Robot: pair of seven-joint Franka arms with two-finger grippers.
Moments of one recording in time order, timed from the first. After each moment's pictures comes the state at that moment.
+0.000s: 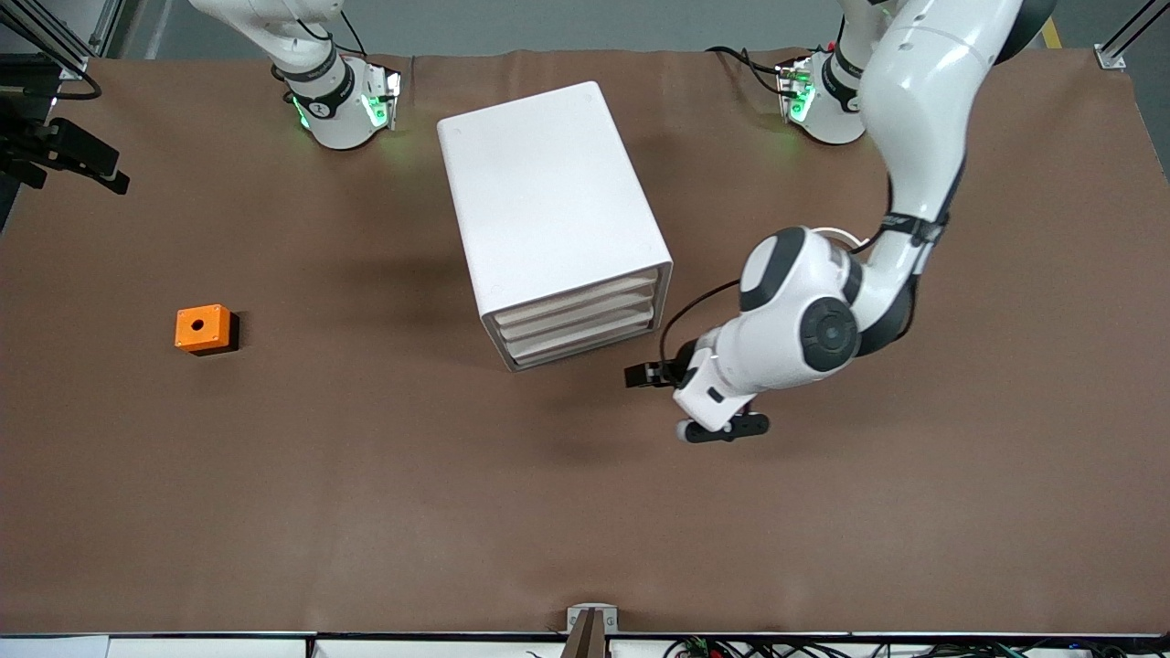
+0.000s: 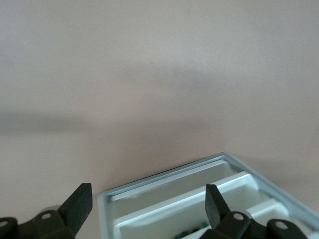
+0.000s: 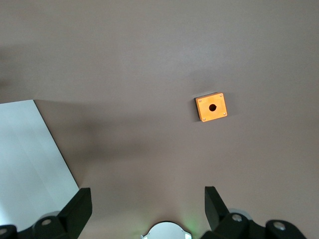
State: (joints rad) left arm -0.22 0.66 -0.31 -1.30 -0.22 1.99 -0.48; right arm -0.08 -0.10 0.05 -1.56 0.01 1.39 0.05
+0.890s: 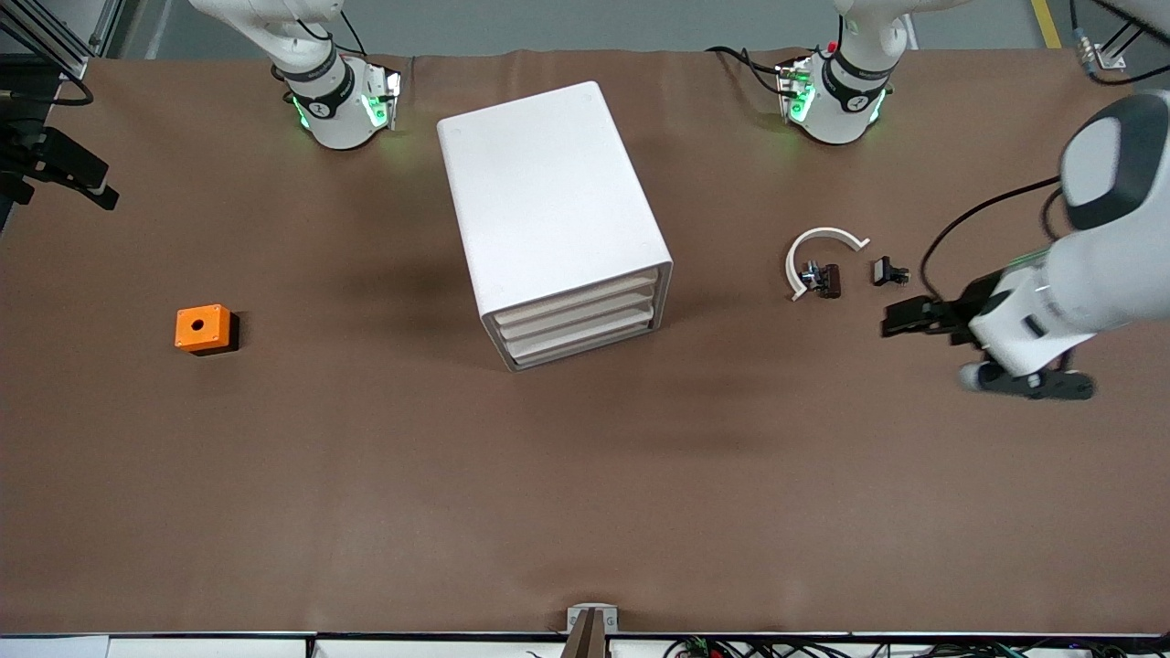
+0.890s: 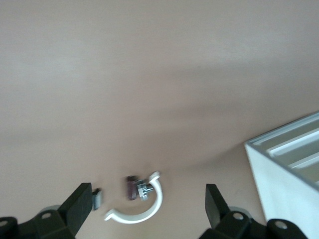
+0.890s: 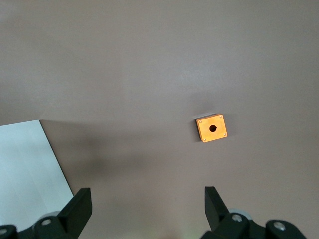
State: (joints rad) left arm 0.16 0.28 -0.30 -1.40 -0.04 1.59 -0.06; right arm -0.08 -0.10 0.05 -1.56 0.01 1.48 0.05
